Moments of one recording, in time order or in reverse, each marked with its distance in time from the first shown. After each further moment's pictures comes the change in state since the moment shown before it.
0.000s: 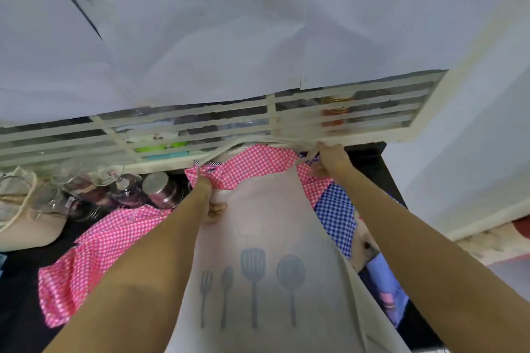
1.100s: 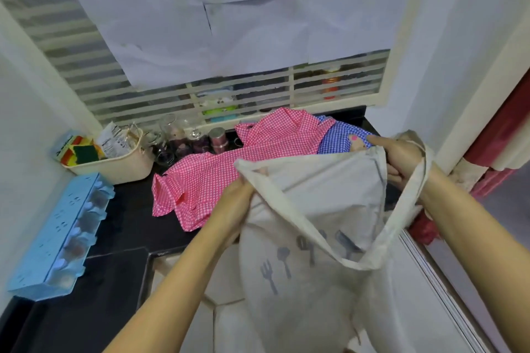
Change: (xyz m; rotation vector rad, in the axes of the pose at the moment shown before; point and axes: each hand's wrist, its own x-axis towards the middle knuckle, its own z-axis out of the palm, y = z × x) left_hand -0.301 -0.282 -0.216 0.077 -0.563 0.837; right_hand -0.447 0.122 -0.011 0.293 -0.061 -0.269
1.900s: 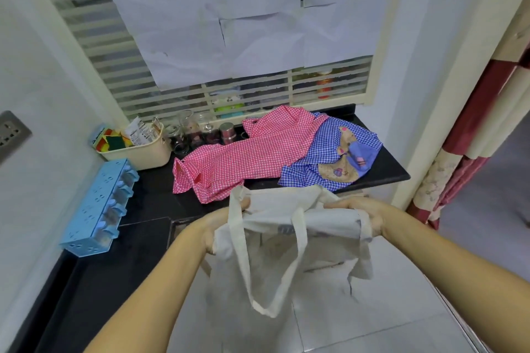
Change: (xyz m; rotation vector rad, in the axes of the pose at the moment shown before) left_hand -0.106 -0.035 -0.045 -0.021 -0.132 -0.635; right_hand -0.107 0.100 0.028 0.089 -0.408 0.583
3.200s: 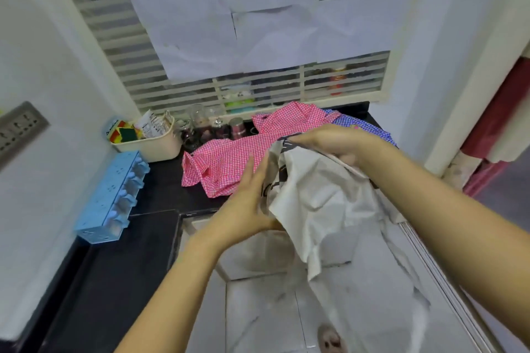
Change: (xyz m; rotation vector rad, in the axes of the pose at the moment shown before) left_hand -0.036 0.009 0.042 0.997 0.267 0.810; right_hand -0.039 -0.111 0.082 -0.534 0.003 -0.381
